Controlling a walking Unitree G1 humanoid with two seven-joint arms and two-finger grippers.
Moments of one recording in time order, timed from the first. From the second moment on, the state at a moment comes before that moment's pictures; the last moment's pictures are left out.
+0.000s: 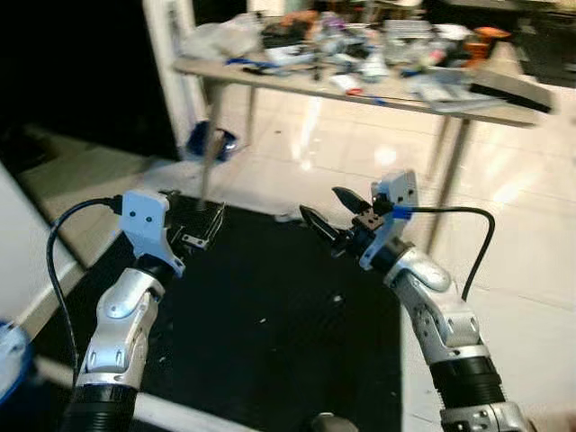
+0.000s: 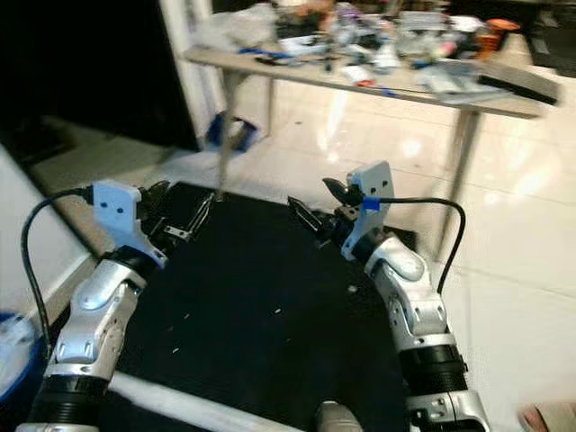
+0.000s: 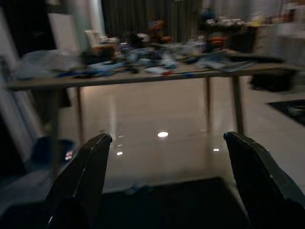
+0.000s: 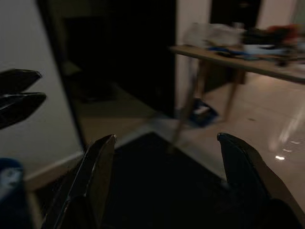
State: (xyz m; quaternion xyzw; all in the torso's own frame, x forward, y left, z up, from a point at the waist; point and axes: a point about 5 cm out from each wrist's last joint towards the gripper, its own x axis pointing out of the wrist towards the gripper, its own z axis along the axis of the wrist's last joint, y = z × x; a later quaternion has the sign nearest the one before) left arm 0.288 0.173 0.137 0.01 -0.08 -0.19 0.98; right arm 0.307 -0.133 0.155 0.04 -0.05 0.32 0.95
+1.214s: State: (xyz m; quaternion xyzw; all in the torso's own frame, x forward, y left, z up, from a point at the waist) left arm 0.283 0.179 0.134 0.01 -0.07 -0.20 0.98; right arm 0.306 -0.127 0.153 0.04 -0.06 0.32 0.95
